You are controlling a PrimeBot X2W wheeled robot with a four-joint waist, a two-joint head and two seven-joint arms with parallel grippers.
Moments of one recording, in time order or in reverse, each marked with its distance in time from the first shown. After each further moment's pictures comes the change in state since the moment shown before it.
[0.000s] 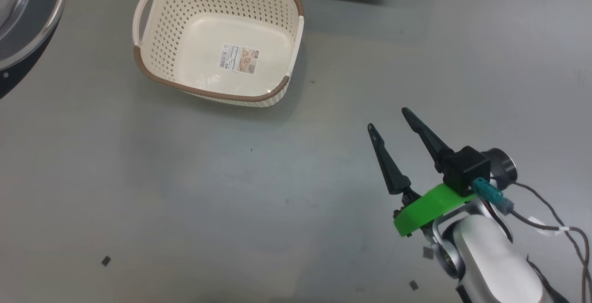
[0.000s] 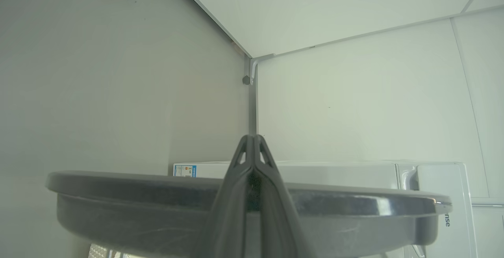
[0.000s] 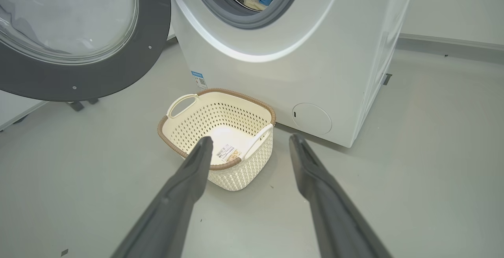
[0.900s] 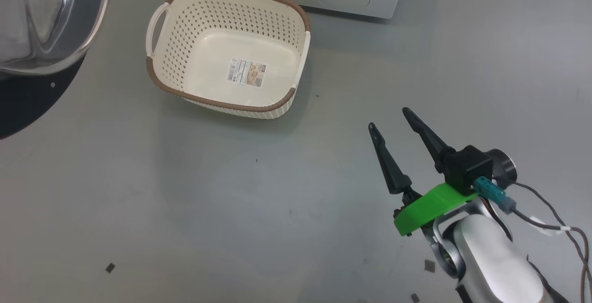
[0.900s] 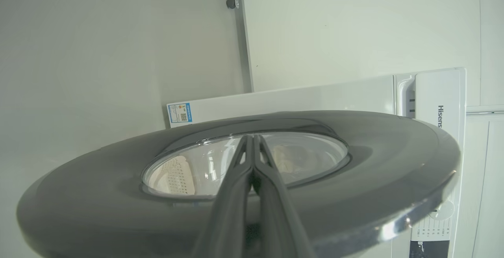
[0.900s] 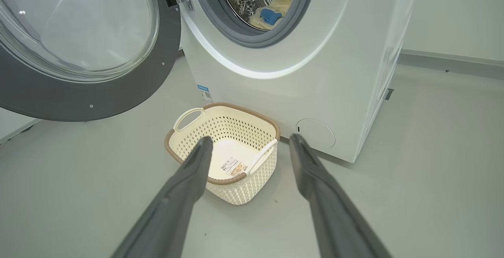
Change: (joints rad) left arm 0.080 -0.062 -0.035 -0.132 -0.003 -0.017 0.272; right arm 0.000 0.000 -0.001 0.001 0.022 0.000 0.000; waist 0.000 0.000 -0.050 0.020
